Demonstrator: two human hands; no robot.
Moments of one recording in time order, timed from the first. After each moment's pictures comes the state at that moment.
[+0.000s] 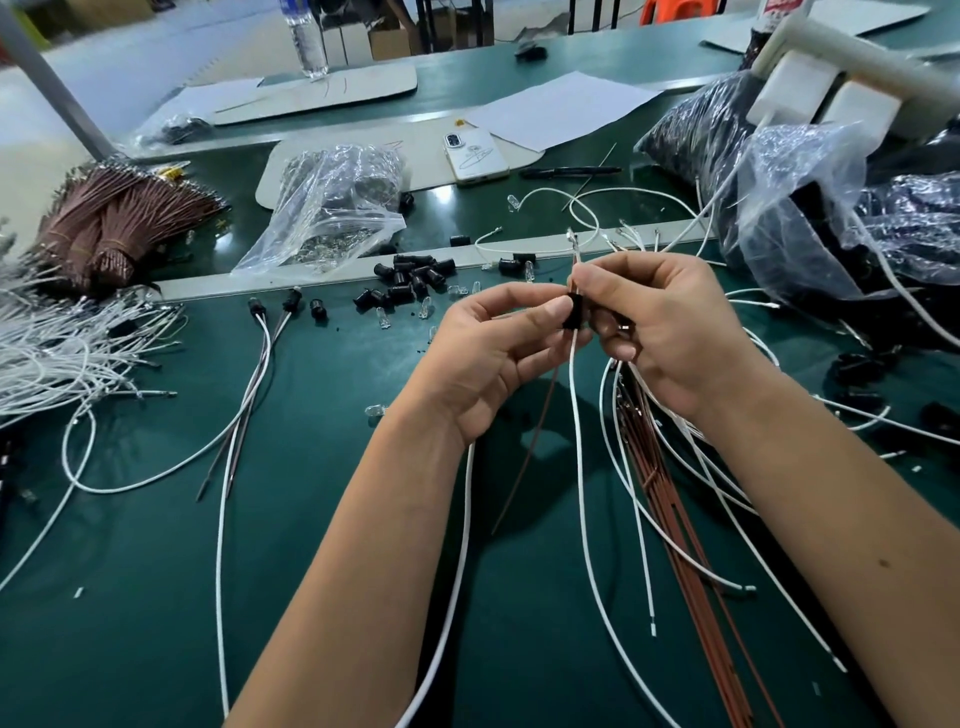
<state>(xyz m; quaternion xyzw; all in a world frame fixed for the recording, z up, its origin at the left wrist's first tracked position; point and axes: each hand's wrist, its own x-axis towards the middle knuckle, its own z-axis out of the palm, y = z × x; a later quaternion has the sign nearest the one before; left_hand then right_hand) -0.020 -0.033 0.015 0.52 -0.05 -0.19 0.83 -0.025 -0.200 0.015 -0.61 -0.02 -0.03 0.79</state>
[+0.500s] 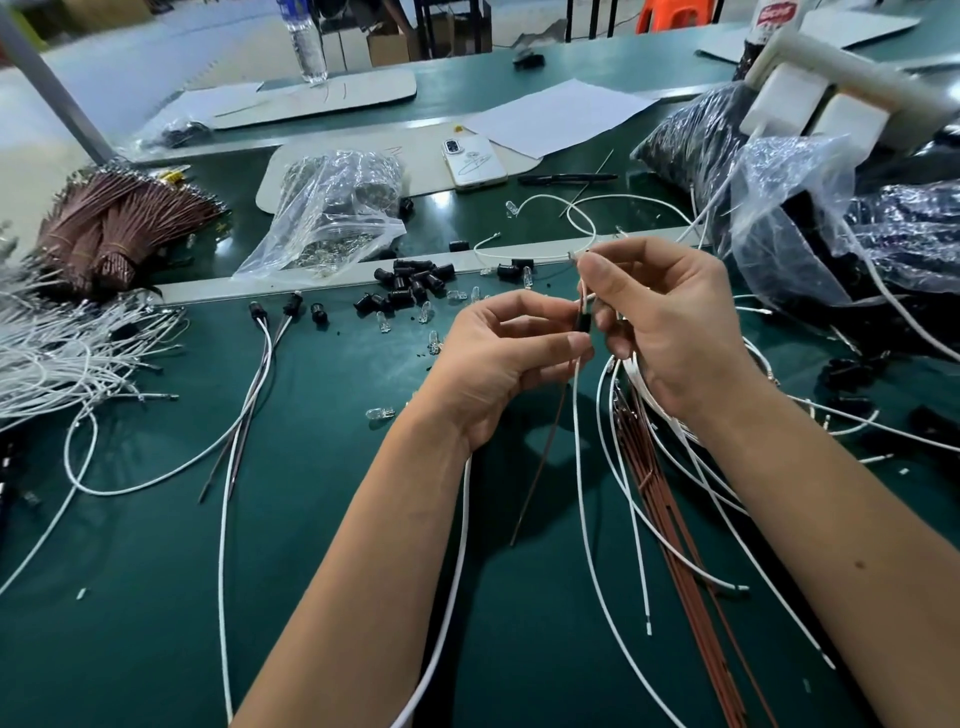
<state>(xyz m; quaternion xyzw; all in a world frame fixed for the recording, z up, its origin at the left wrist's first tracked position) -0.023 -0.037 0.013 0.58 -0.08 -0.17 0.79 -0.028 -0.201 0.014 -0.61 -0.06 -0.12 0.78</state>
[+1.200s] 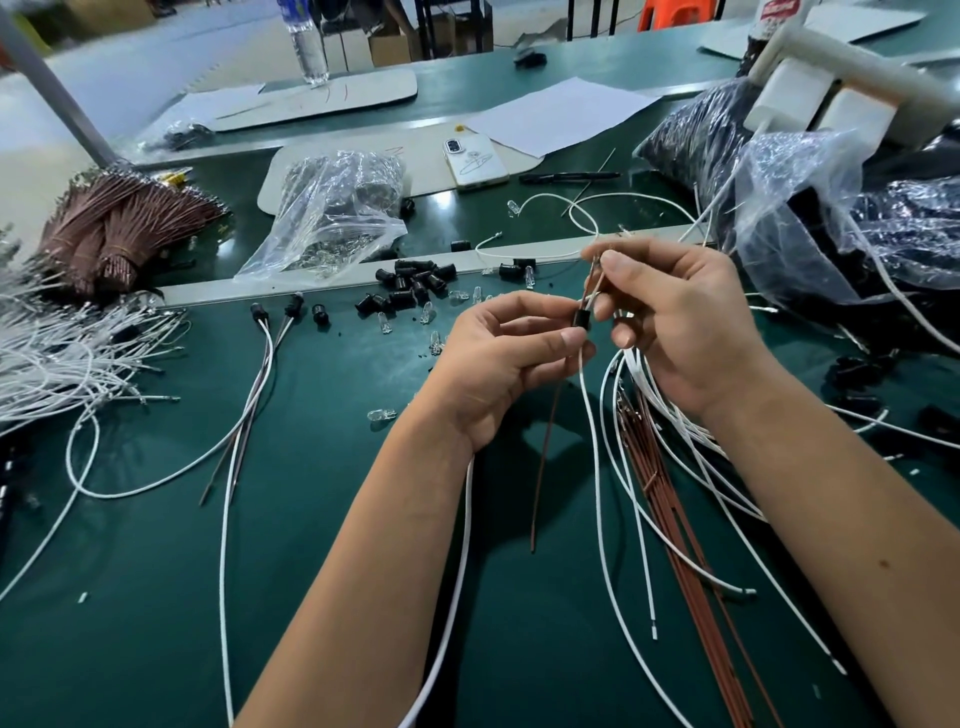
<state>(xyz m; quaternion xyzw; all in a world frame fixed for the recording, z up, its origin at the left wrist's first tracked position) -0.023 -0.038 0.012 0.55 -0.07 -0.18 0.81 -0.027 -0.205 0.021 -0.60 -0.03 -0.08 0.80</state>
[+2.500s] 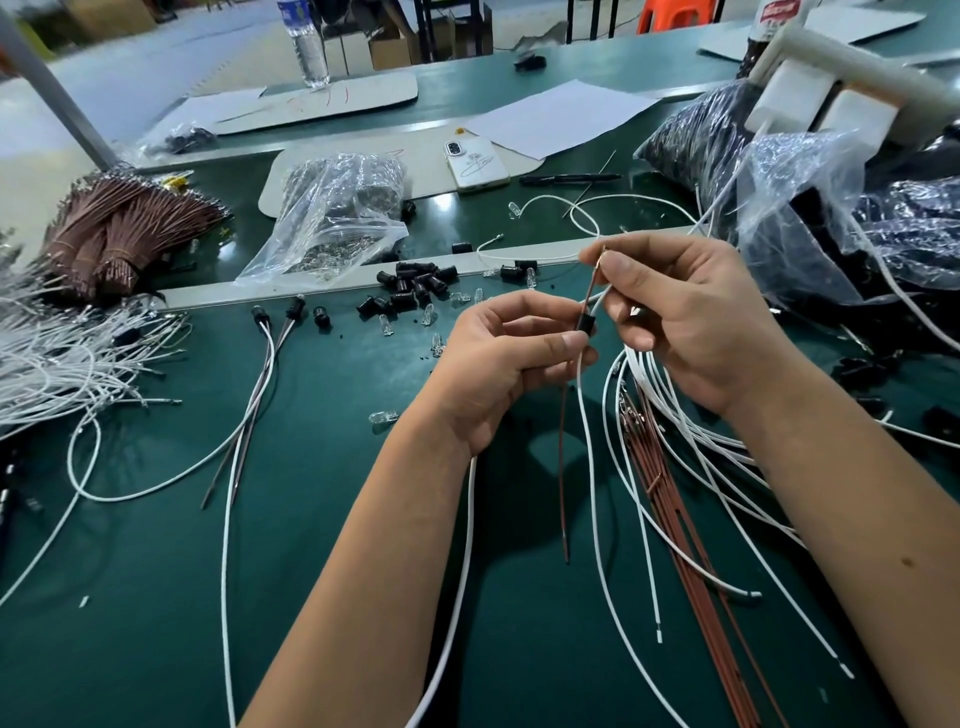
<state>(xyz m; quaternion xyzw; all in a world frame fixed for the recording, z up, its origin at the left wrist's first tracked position) -0.023 -0.033 0.012 0.57 -0.10 -0.18 0.79 -0.025 -0.215 0.024 -0.62 -0.10 -0.05 0.77</state>
